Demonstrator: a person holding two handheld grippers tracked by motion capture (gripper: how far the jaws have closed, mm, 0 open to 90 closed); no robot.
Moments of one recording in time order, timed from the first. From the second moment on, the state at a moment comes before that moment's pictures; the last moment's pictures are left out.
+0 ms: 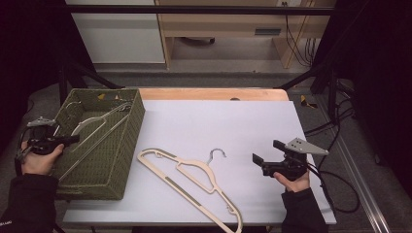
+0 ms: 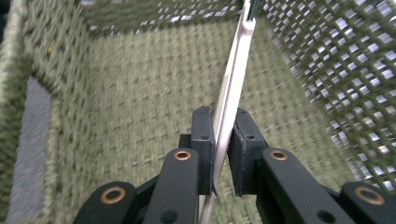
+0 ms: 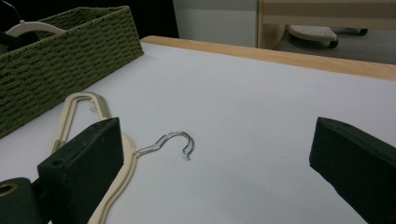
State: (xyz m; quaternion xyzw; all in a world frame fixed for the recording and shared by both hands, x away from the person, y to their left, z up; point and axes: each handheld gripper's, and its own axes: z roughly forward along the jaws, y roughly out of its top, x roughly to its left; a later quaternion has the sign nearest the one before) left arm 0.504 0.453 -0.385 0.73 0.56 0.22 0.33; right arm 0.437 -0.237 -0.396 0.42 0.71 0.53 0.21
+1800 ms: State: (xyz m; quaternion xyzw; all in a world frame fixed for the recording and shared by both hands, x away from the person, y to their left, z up) left arm 0.454 0.375 -0.324 0.69 0.47 0.28 0.47; right arm 0.435 -0.235 -0.394 0.41 0.71 0.54 0.21
